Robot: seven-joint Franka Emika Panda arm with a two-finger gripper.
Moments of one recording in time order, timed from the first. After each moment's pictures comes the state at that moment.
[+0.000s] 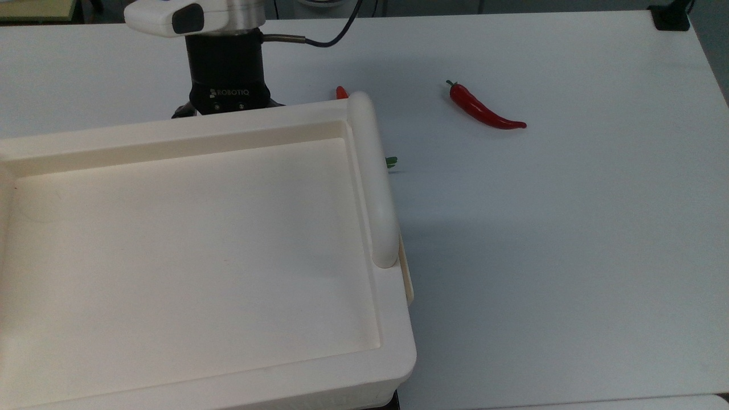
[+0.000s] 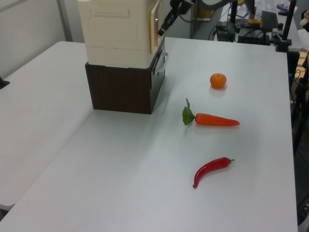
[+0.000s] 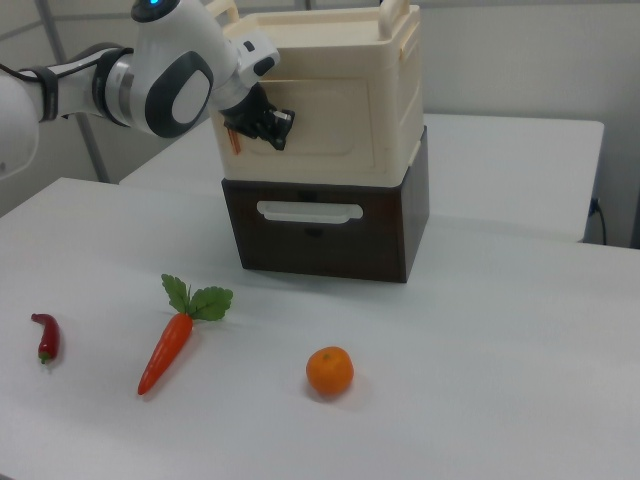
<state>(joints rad) 0.23 0.33 -0.28 -1.47 0.18 2.43 -0.25</state>
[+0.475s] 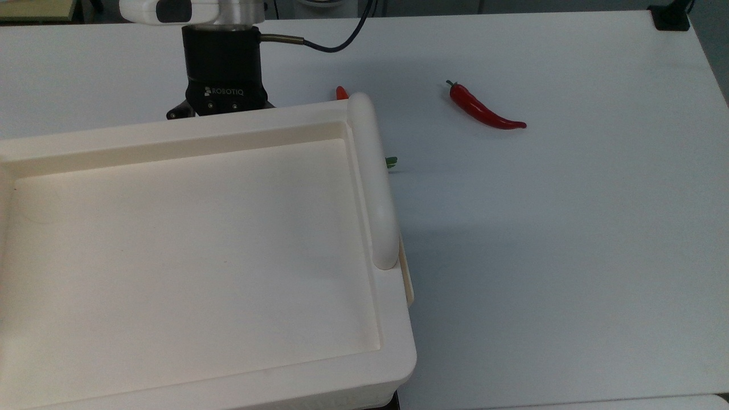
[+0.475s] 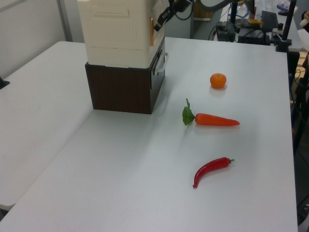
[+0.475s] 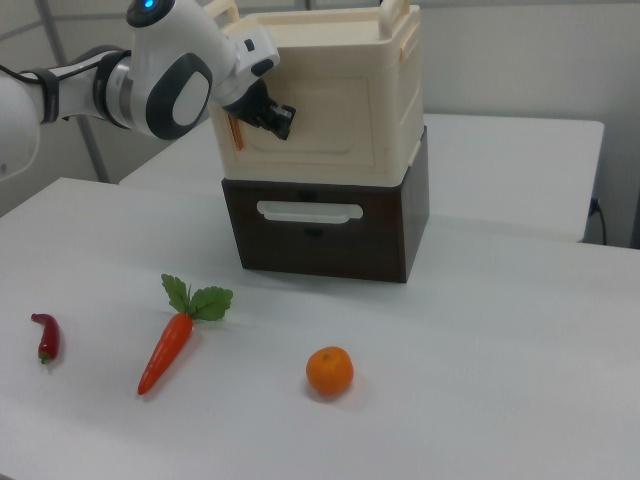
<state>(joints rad) 0.23 0.34 -0.28 -1.47 0.18 2.51 -0.09</state>
